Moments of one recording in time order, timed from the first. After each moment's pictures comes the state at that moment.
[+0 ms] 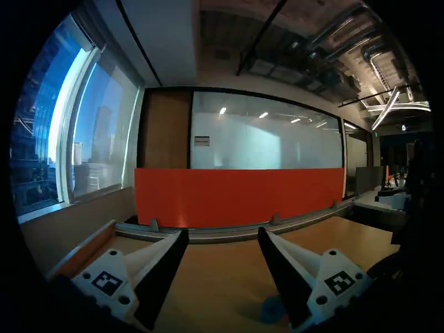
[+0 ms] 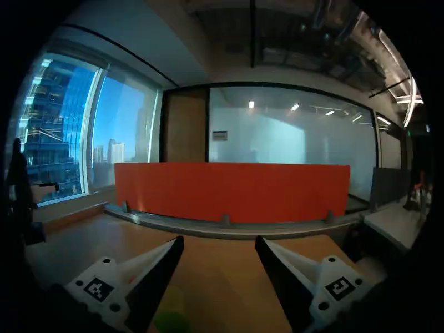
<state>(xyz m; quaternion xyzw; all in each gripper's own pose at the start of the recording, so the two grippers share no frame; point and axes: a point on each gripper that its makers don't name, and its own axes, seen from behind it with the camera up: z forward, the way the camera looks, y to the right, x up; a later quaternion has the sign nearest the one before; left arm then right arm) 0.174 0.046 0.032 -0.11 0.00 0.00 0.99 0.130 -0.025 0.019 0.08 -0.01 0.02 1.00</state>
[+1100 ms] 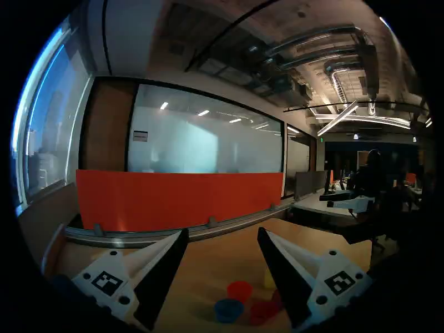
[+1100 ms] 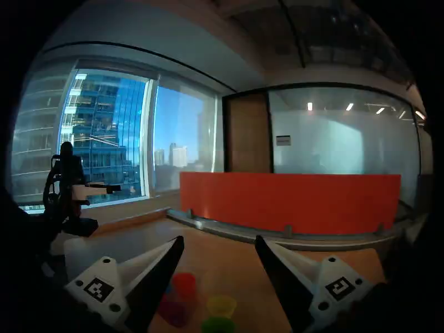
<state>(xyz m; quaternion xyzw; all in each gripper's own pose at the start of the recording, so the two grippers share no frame) 0.214 0.115 0.002 -0.32 -0.01 -0.02 0.95 0.173 -0.099 -0.023 0.29 0.00 0.02 0.96</state>
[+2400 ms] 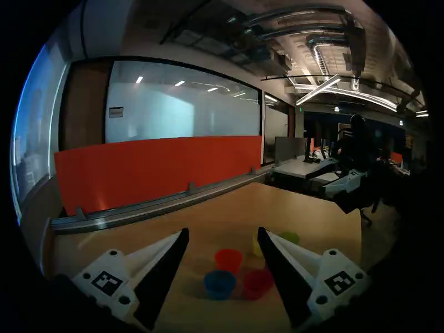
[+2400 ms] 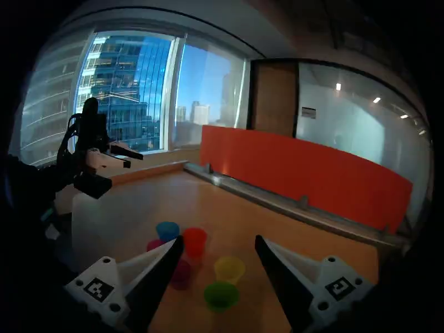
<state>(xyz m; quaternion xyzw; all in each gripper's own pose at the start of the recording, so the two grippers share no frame) 0.134 0.128 -0.008 -0.38 -0.10 0.04 0.92 0.097 -0.118 -0.051 0.34 -0.11 -0.08 0.93</state>
